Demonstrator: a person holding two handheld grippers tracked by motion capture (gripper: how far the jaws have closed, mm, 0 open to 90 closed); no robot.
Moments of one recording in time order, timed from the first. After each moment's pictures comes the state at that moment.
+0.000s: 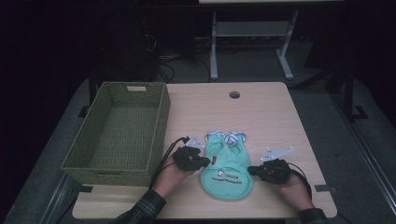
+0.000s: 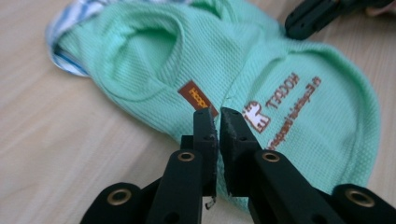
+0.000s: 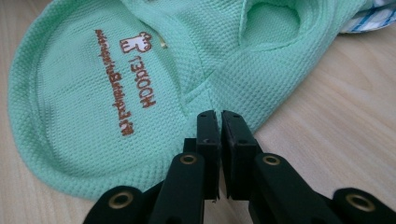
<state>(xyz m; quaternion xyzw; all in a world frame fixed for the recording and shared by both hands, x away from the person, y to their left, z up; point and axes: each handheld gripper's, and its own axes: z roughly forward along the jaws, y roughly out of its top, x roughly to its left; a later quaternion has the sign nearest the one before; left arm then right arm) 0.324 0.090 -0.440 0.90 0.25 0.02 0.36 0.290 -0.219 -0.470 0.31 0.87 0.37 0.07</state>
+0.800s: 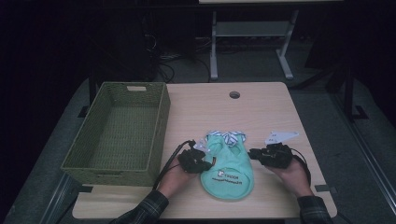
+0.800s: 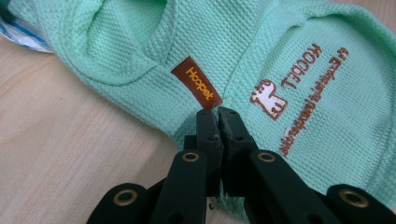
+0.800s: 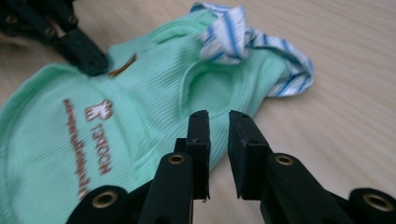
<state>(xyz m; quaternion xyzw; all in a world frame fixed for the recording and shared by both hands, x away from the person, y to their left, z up) 0.328 0.080 -0.457 0.91 0.25 0.01 0.32 0.324 -0.226 -0.443 0.33 0.85 0.41 0.10</state>
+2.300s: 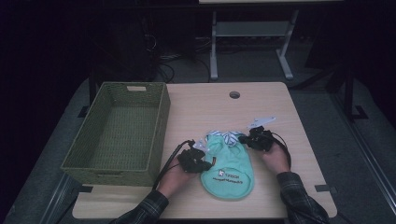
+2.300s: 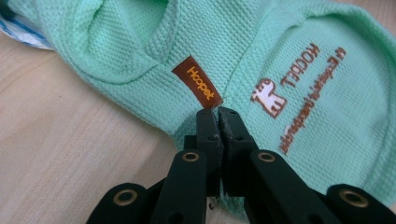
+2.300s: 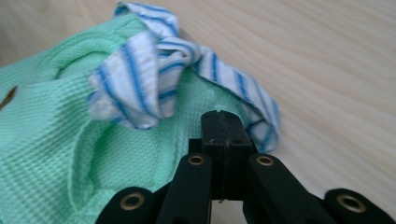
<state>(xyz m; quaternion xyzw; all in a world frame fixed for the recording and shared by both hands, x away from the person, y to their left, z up) 0.329 0.081 -0.458 0.91 0.25 0.00 0.32 0.393 -0.194 -0.464 0.36 0.85 0.36 0.12</state>
